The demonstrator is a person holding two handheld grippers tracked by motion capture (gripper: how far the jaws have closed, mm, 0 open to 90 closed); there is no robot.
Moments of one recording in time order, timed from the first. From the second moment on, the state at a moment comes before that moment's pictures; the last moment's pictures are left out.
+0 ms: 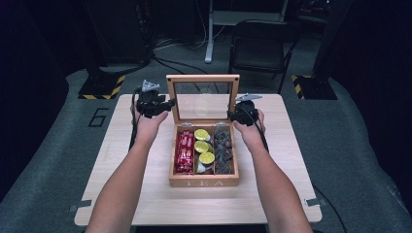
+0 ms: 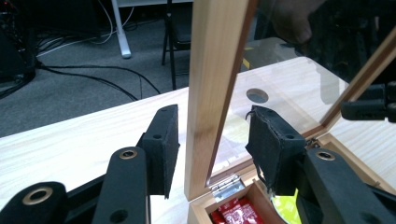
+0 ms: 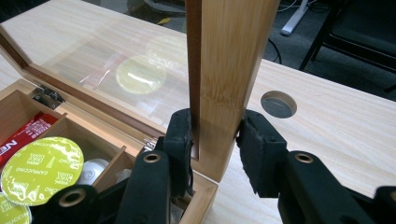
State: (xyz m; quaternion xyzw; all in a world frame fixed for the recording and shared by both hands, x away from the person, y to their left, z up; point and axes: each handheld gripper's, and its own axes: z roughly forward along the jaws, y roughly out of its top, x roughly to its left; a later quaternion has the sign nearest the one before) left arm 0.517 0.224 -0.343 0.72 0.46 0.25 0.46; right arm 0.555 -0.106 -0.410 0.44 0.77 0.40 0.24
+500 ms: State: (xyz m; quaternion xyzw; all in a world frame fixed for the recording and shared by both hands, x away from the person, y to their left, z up) left arm 0.513 0.227 -0.349 0.72 0.46 0.25 0.45; right arm 0.561 -0.106 -0.409 0.45 0.77 0.39 0.22
